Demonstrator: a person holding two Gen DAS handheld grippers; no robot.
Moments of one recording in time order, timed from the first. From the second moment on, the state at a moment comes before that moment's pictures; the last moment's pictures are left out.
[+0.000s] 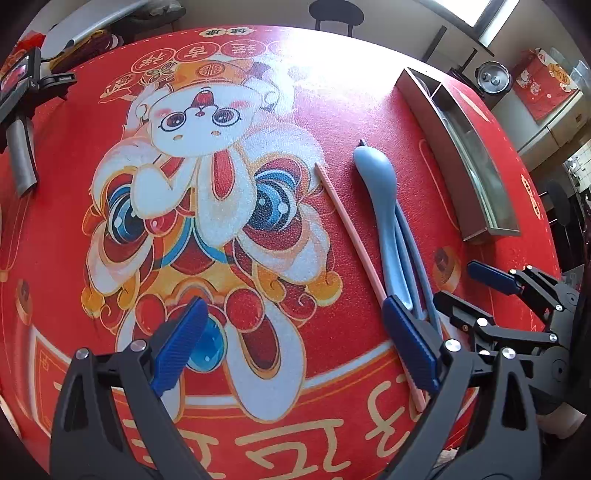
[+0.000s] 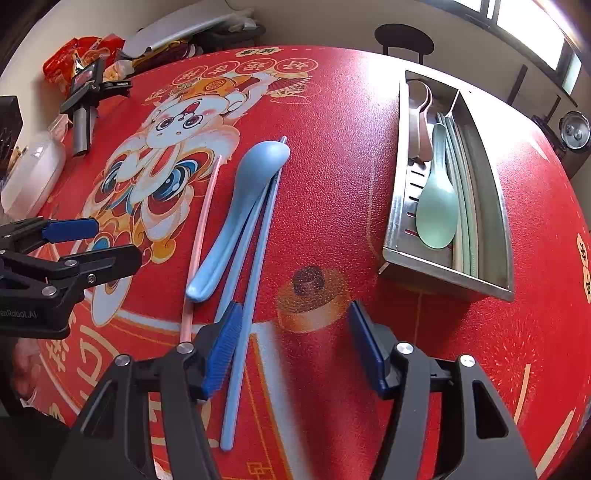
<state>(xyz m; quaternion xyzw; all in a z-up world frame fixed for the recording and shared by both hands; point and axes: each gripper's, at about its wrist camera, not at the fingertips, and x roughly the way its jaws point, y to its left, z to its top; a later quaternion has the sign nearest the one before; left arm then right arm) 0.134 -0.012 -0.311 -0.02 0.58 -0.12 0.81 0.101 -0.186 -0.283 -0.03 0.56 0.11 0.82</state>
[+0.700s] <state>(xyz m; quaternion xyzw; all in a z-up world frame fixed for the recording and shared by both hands) 0.131 -0.045 -0.323 0.03 0.60 -0.15 0.79 0.101 -0.200 -0.286 0.00 0.55 0.10 0.83</state>
